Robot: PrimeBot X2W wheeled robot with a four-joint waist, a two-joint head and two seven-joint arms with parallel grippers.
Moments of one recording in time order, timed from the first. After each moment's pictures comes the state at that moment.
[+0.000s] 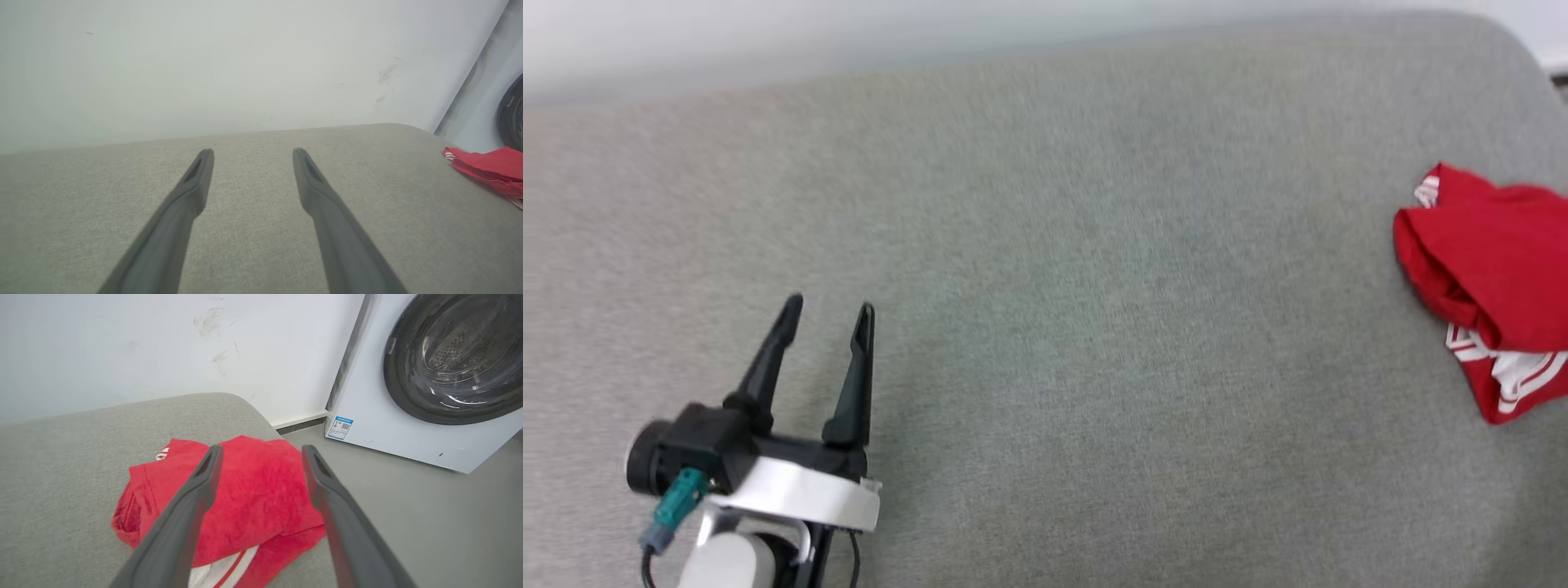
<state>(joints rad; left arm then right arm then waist) -0.12 0.25 -0.15 -0.04 -0.31 -0.06 -0.25 -0.31 -0.19 -0.52 0.25 0.06 0.13 -0.03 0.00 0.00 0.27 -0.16</state>
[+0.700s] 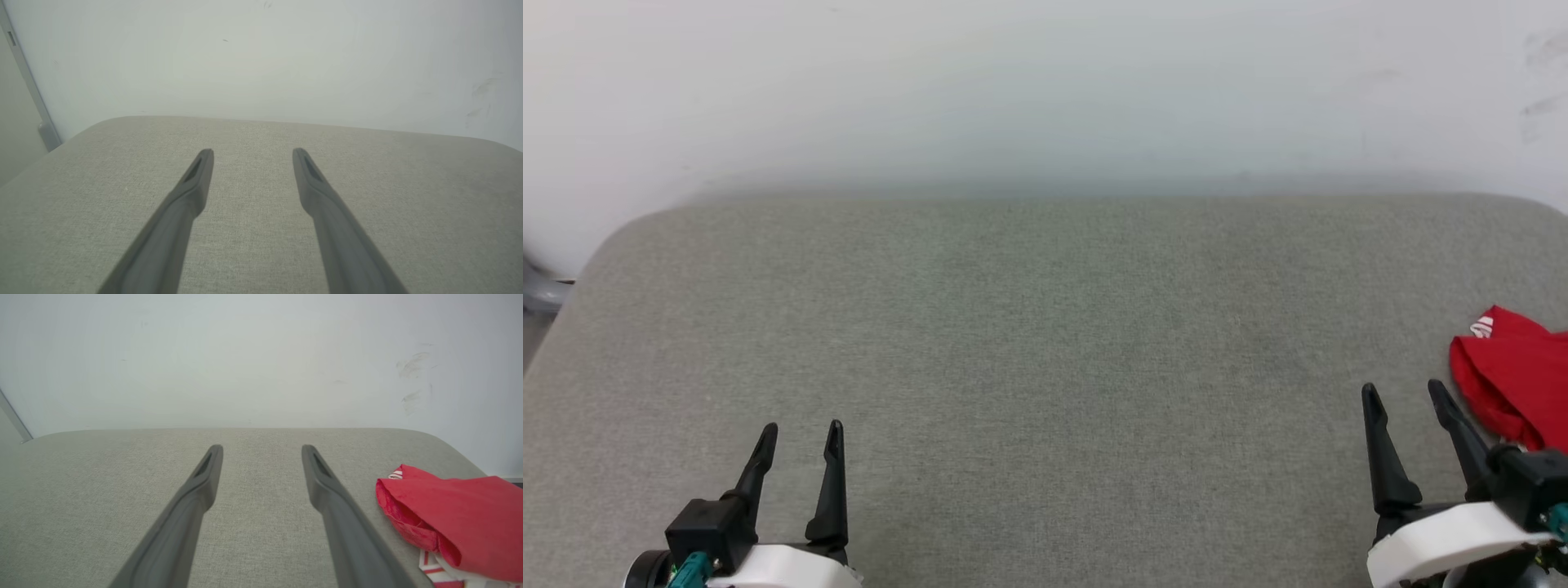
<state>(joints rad) 0.05 0.20 -0.09 0.10 -0.30 0.01 -0.26 0.04 -0.05 -0.09 -0.02 0.12 0.13 -0.08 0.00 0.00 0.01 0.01</state>
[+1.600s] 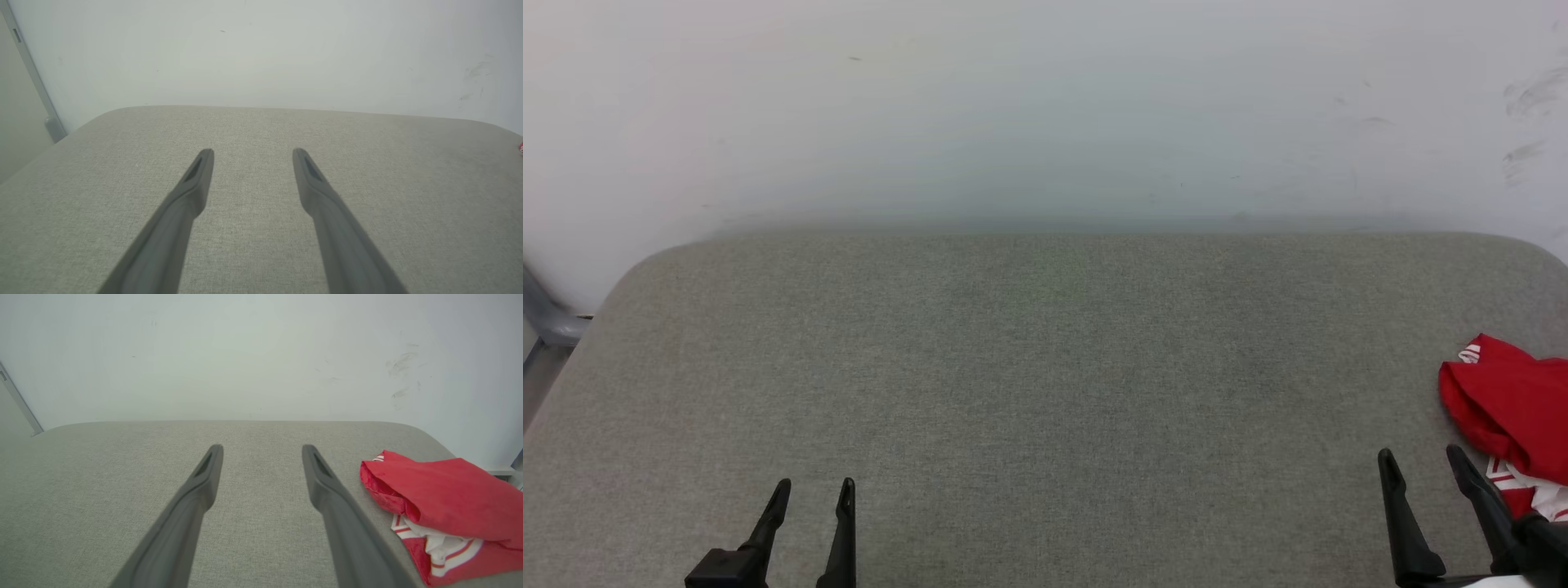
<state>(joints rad) 0.15 0.18 -0.08 0.10 -0.25 -0.02 -0.26 0.25 -0.05 -0.10 -0.23 0.14 0.13 0.02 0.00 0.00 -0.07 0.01</state>
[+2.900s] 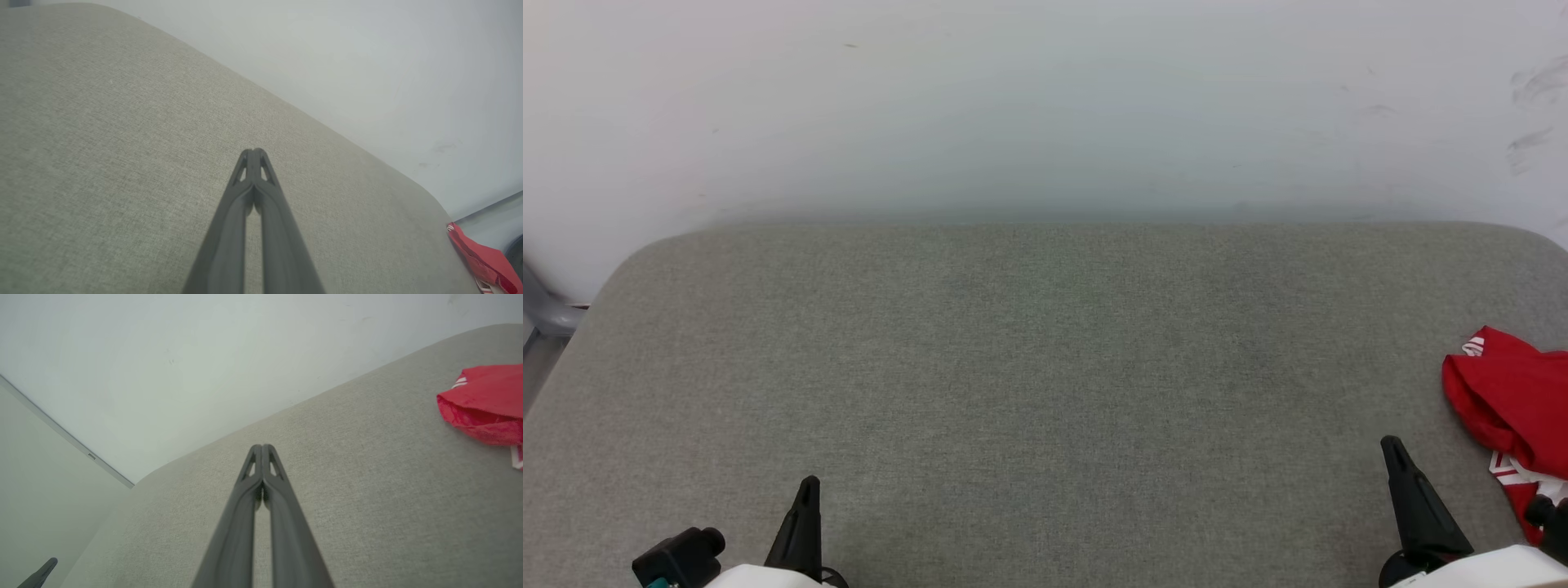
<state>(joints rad) 0.09 0.13 -0.02 0.17 -0.68 -0.06 -0.14 0.16 -0.07 -0.06 -0.07 0.63 0.13 0.02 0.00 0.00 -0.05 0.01</state>
